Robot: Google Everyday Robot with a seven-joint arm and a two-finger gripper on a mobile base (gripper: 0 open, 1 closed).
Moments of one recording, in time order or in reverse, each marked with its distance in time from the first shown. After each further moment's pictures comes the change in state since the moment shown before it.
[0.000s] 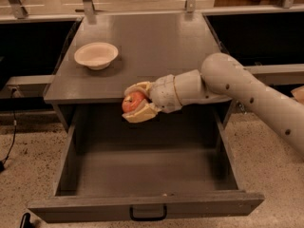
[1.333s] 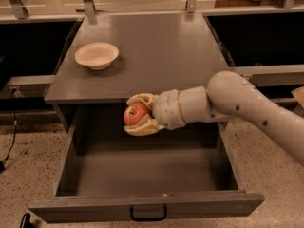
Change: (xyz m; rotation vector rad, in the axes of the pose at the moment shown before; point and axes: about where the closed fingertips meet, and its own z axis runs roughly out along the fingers) arm 0.002 0.037 -0.006 0.051 -0.016 -0.061
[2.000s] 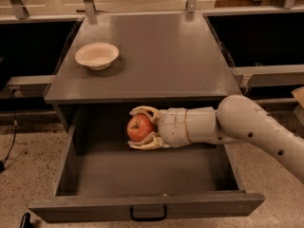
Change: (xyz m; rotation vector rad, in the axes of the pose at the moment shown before) arm 0.011 0.037 -0.013 0.075 -0.017 -0.228
